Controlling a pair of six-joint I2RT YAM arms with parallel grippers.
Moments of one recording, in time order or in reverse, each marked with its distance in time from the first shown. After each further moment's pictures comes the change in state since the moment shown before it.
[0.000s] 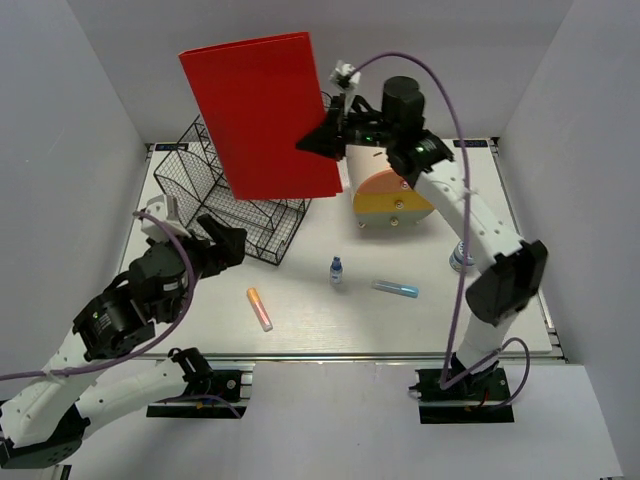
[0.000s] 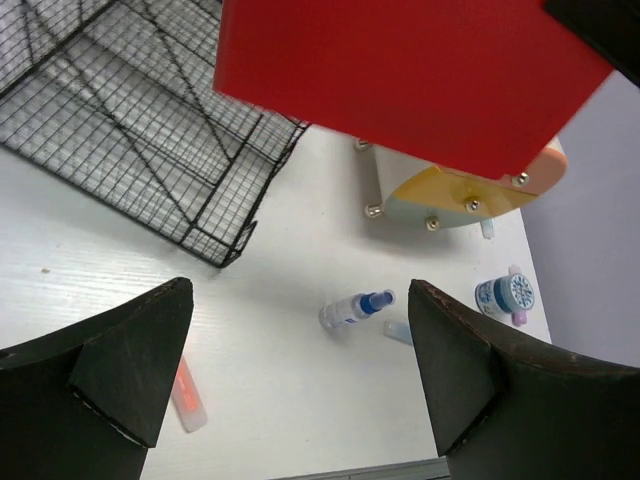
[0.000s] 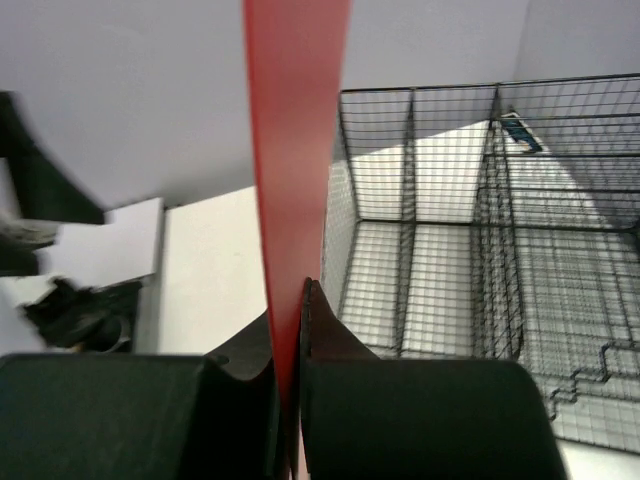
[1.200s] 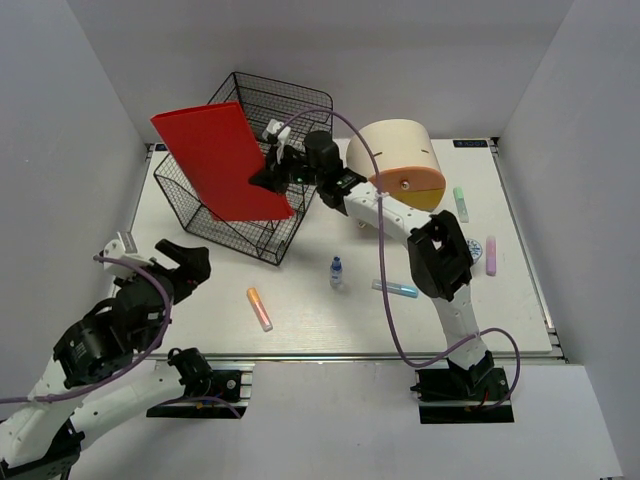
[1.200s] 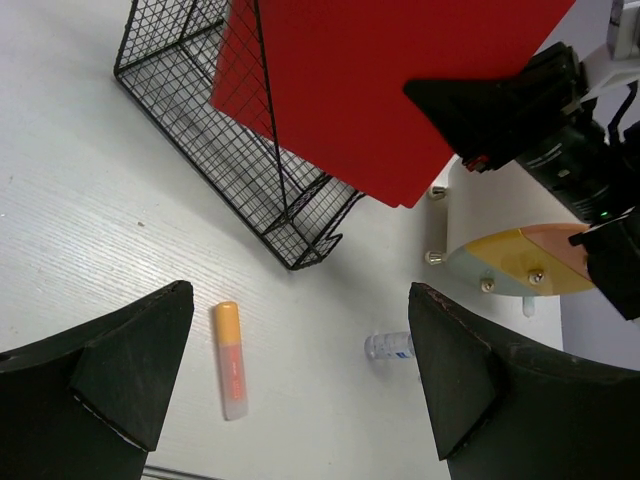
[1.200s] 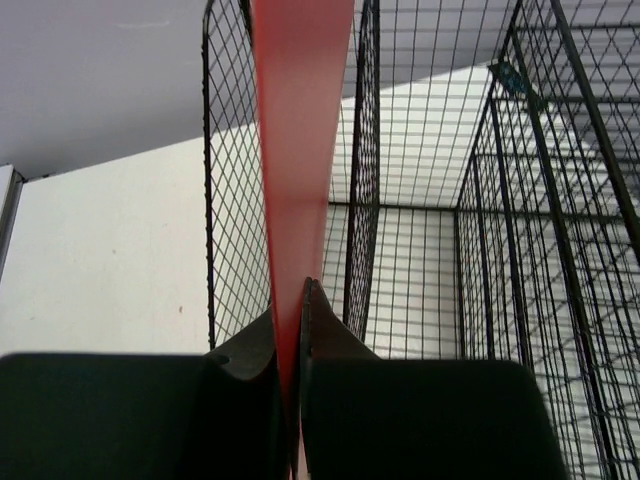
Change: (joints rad) left arm -0.005 -0.195 -0.106 -0.269 -0.219 -0.306; right arm 0.201 0.428 0.024 0.302 0.265 -0.139
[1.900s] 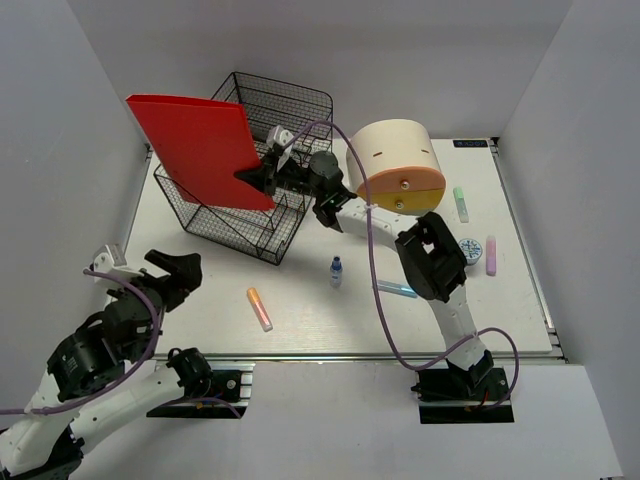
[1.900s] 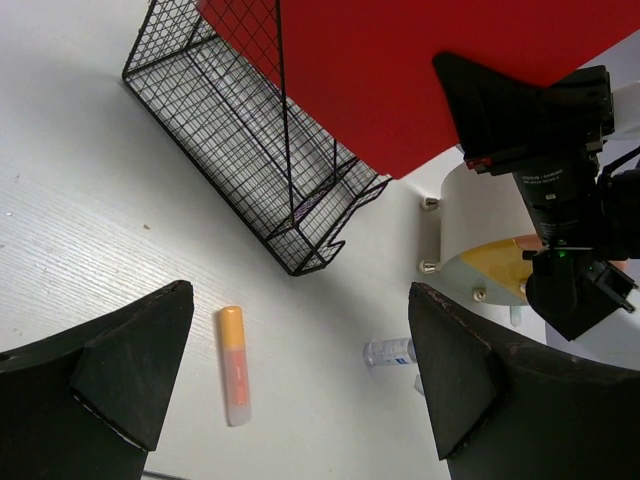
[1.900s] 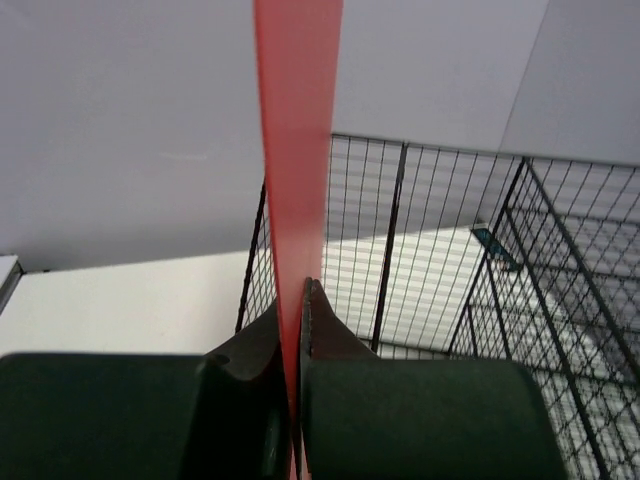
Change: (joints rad) left arm 0.000 -0.124 -0.064 0.002 -0.018 -0.001; right arm 0.048 0.015 -0.180 0.604 0.034 0.101
